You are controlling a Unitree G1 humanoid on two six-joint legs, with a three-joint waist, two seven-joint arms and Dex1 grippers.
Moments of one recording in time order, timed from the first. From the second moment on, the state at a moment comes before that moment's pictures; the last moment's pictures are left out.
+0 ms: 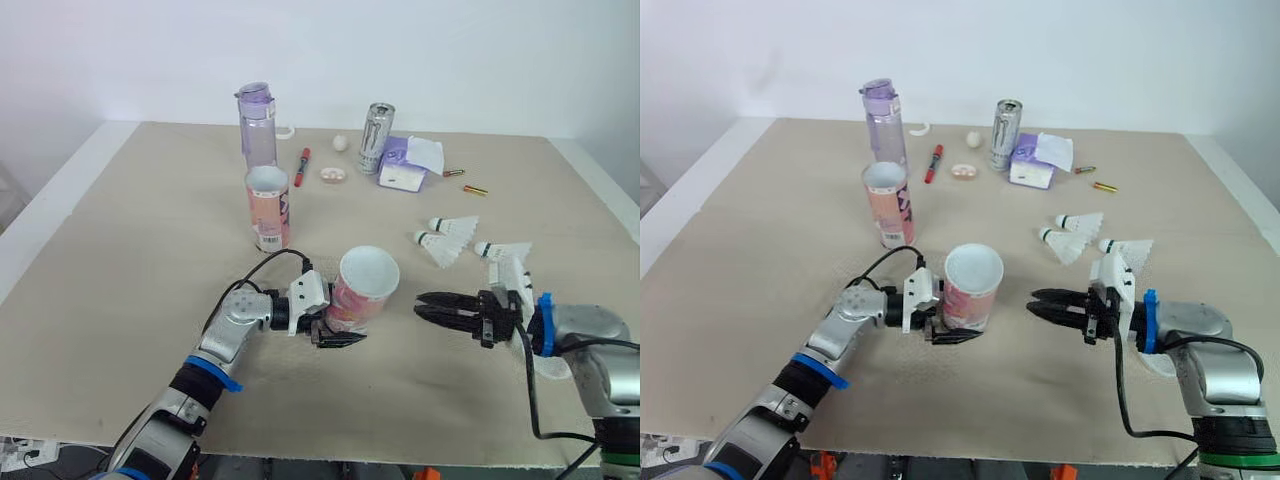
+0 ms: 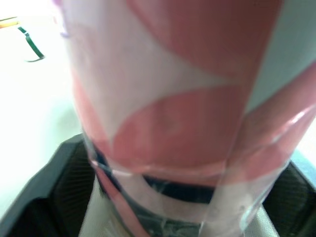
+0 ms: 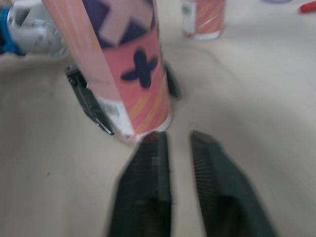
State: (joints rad) left arm -0.51 0.20 -0.34 0.38 -0.16 -0.10 -1.08; right arm -0.14 -0.75 -0.20 -0.10 0.47 0.33 1.26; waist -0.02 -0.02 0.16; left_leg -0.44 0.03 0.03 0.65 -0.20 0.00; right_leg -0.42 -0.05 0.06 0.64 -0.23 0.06
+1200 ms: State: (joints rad) left arm -0.32 0.50 -0.17 0.01 -0.36 0.07 -1.23; right arm -0.25 -0.47 0.08 0.03 0.37 0.08 1.16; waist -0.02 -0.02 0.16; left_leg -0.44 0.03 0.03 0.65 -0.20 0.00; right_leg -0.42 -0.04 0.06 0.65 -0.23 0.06
